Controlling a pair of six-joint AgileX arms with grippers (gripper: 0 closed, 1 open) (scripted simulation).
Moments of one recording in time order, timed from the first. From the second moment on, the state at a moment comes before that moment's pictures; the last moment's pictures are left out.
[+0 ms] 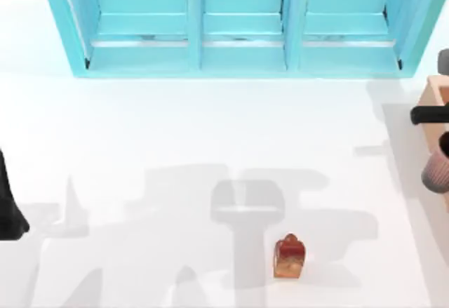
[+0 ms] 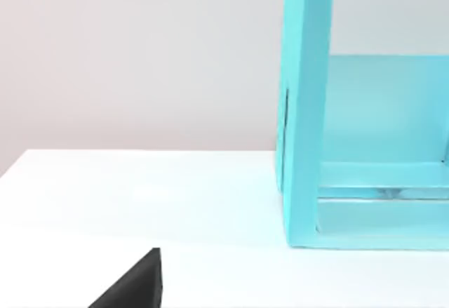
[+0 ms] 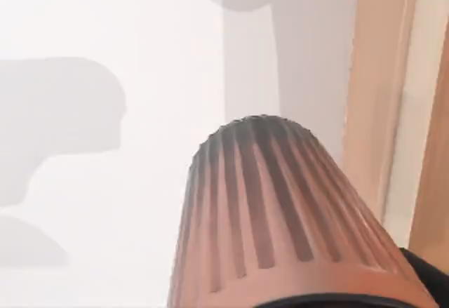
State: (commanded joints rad) left arm 0.00 0.00 0.00 0.00 0.00 0.00; right arm 0.18 1.70 1.37 -1.28 0.01 0.20
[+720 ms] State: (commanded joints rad) left arm 0.00 0.00 0.00 0.00 0.00 0.00; right arm 0.49 1.55 1.04 -1.14 0.03 0.51
